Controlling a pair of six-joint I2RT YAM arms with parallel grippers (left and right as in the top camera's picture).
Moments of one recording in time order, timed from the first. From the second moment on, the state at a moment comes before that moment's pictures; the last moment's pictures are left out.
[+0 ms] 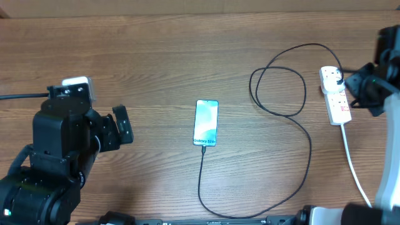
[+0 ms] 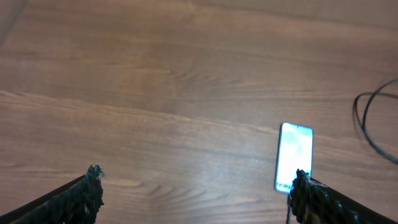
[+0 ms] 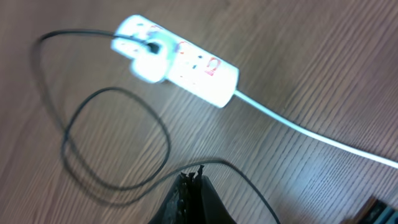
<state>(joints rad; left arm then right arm) -0.26 1.01 1.59 -1.36 -0.25 -0.33 -0.29 1.56 1.69 -1.38 0.15 0.73</state>
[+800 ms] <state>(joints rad) -0.26 1.05 1.59 -1.38 -0.25 -0.33 -0.50 2.05 1.69 -1.08 -0.08 0.58</state>
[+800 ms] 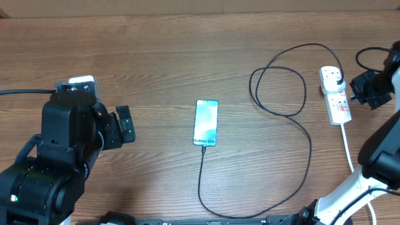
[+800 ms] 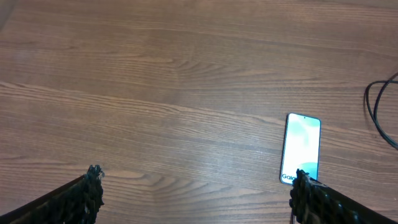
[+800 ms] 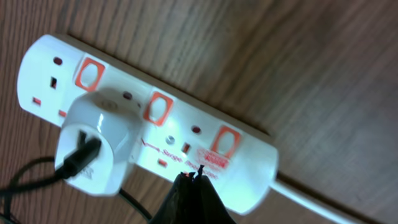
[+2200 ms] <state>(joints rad) -0.26 1.05 1.59 -1.38 -0.25 -0.33 -0.50 2.11 1.69 -0.96 -0.17 0.57</state>
